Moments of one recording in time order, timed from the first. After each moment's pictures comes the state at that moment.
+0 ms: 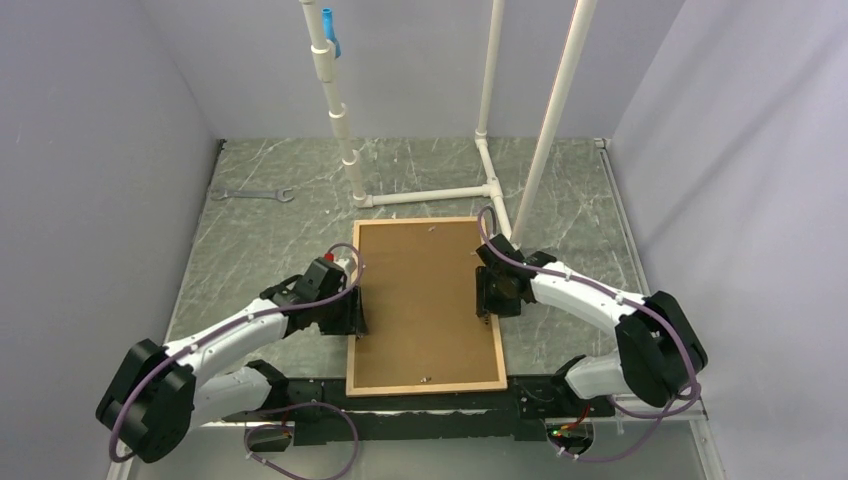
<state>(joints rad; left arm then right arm) -0.59 1.10 0.48 -0.41 0.18 -0.59 0.62 1.36 0.74 -0.63 0.06 0.63</state>
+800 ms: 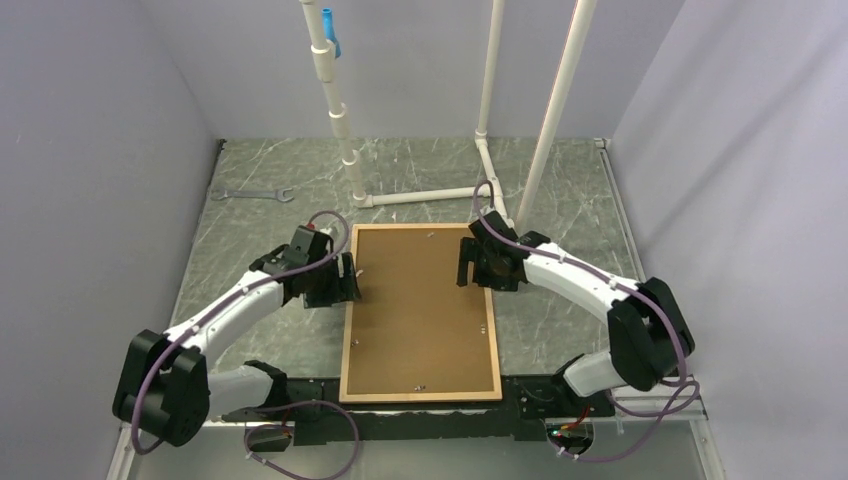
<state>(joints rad) -0.44 1.16 0.67 -0.57 0.14 -0.55 0.60 1.40 0.88 -0.60 0.10 0.67</state>
